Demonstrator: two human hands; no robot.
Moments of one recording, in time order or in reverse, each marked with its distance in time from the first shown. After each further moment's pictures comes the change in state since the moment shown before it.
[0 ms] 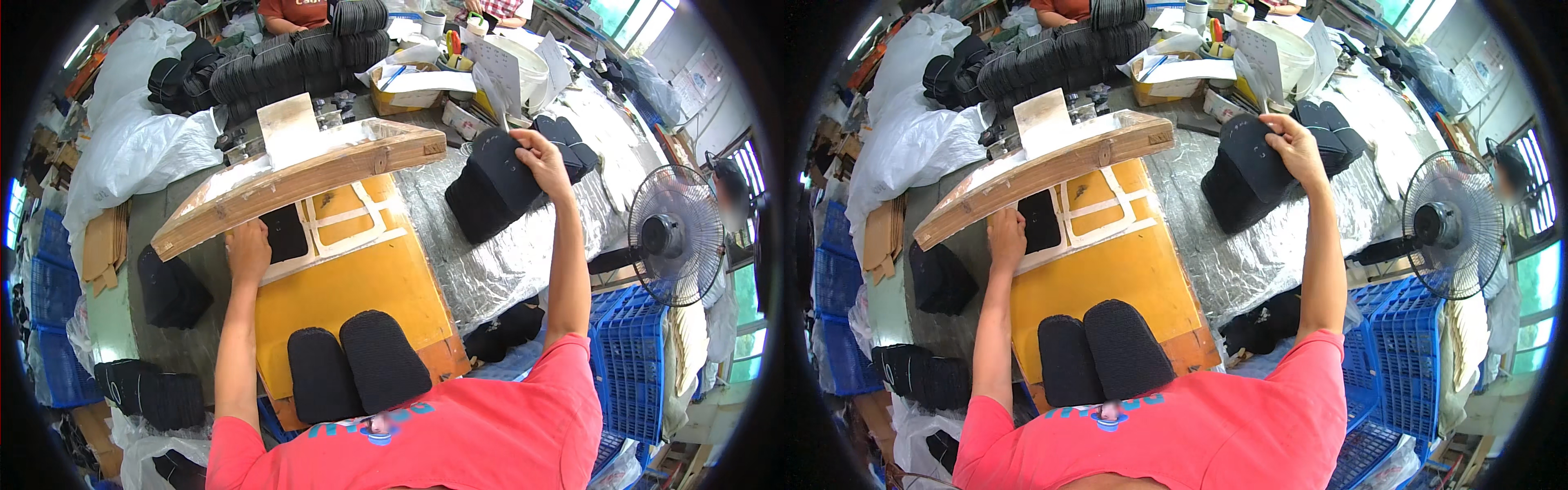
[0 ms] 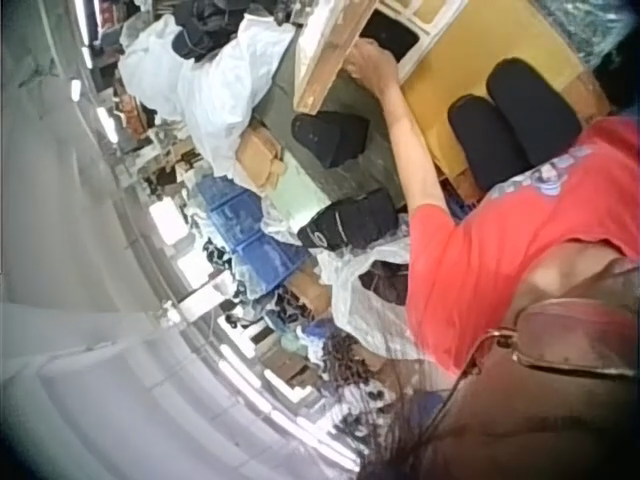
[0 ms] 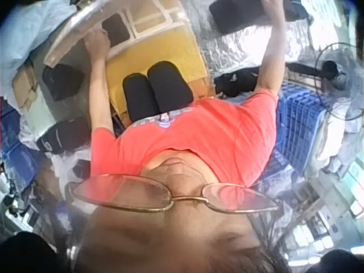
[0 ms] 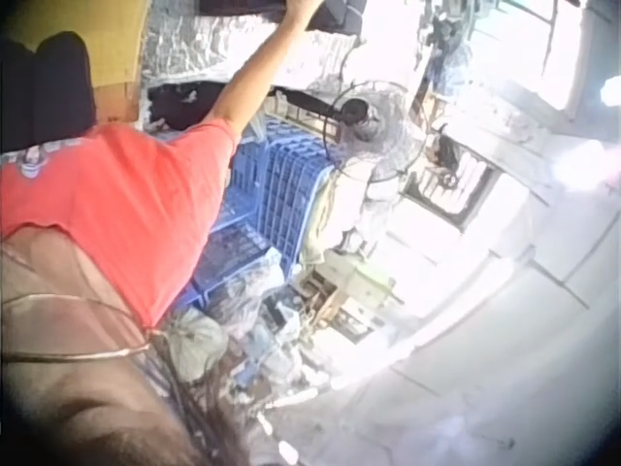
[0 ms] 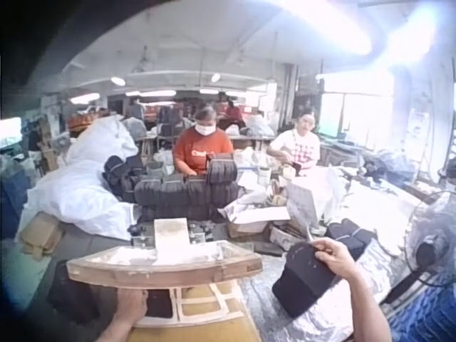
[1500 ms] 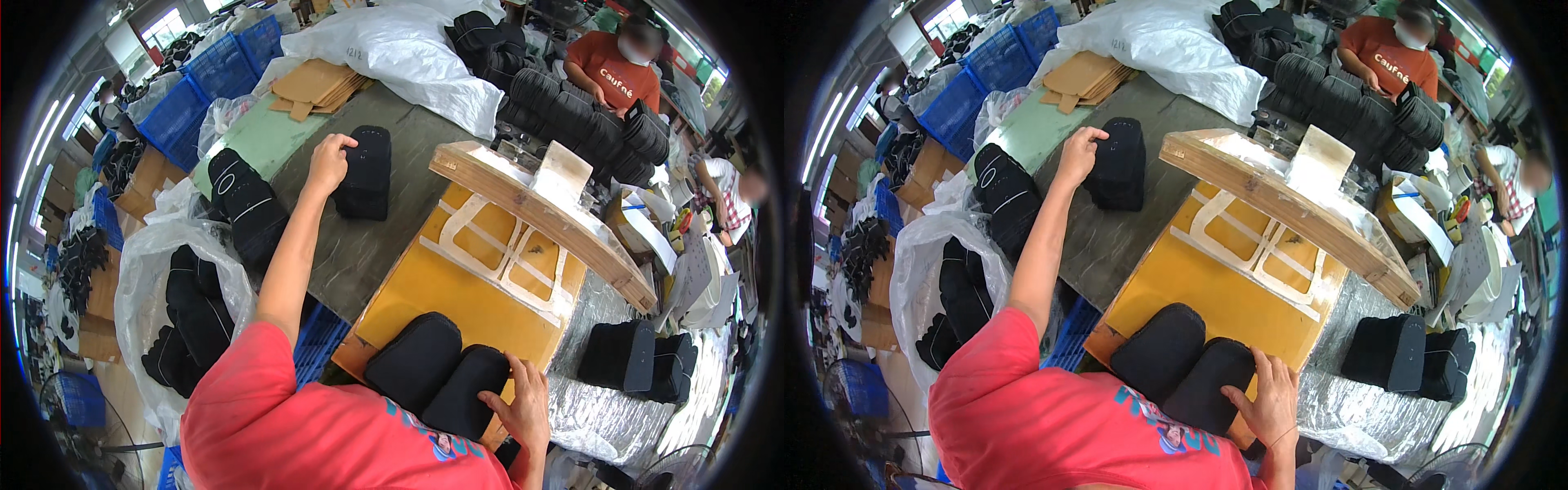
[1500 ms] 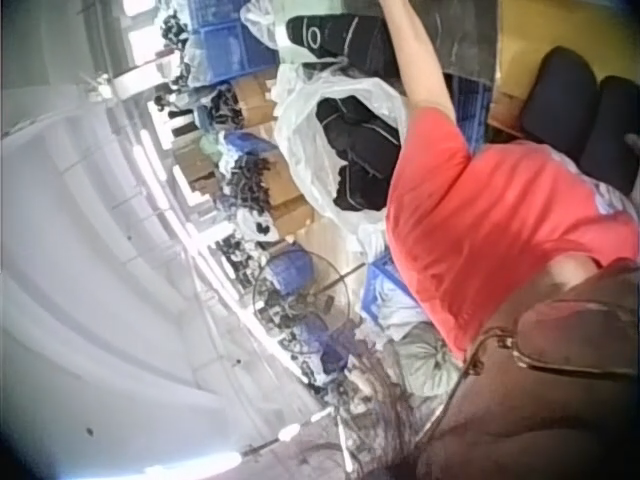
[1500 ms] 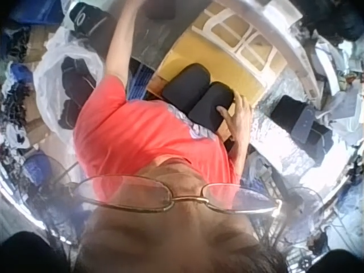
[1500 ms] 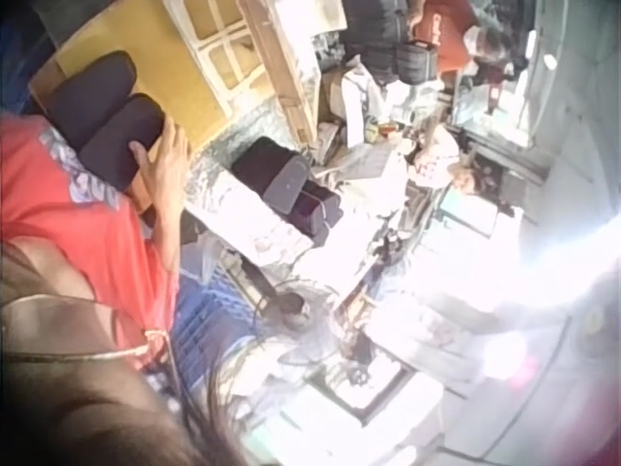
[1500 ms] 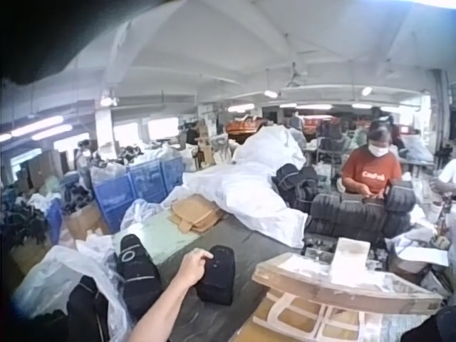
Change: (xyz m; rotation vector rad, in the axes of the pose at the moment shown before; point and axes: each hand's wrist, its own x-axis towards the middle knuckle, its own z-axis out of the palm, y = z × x) left_hand -0.086 -0.169 -0.138 -0.260 0.528 -0.441; right_hand -0.179 -0.133 0.172 -0.510 -0.793 -0.297
